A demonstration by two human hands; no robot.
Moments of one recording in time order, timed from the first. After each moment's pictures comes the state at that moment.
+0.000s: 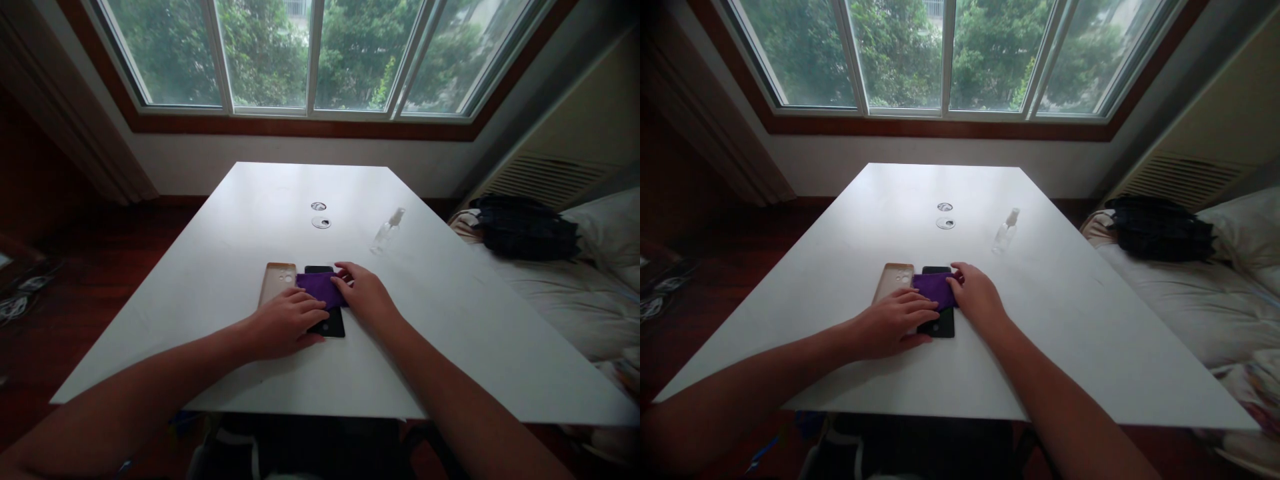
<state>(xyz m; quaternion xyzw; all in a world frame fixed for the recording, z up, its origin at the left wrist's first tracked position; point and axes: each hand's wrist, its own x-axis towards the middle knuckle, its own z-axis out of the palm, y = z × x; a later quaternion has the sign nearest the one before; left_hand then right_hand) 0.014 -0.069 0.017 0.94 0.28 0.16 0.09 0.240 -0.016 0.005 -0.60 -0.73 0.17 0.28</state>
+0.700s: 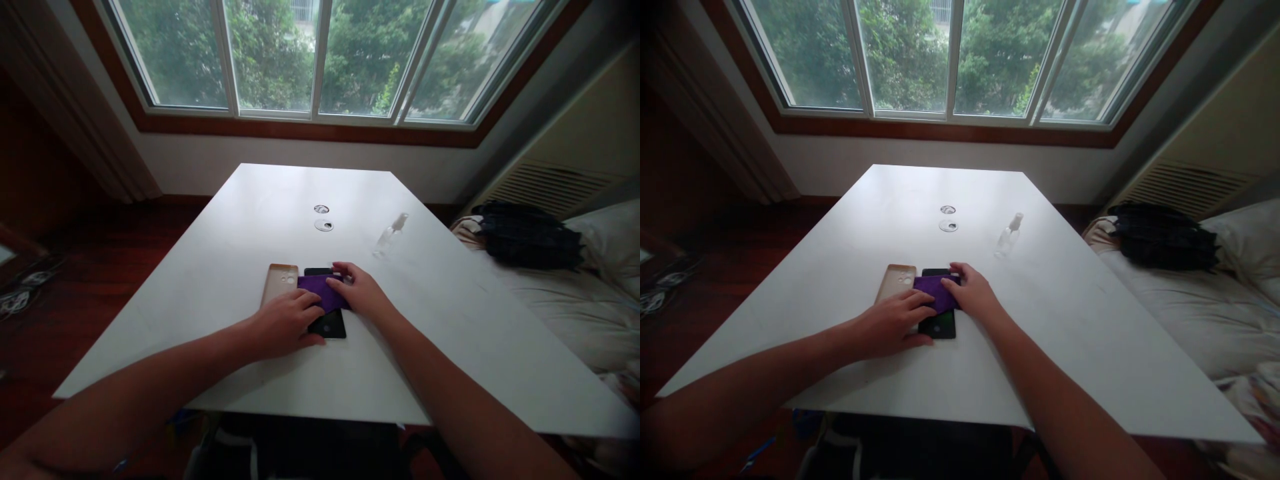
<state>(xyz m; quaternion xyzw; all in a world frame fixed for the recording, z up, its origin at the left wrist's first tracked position) 0.013 -0.070 0.019 0.93 0.32 0.15 0.09 0.238 0.005 -0.017 -0.55 -0.69 0.31 0.34</state>
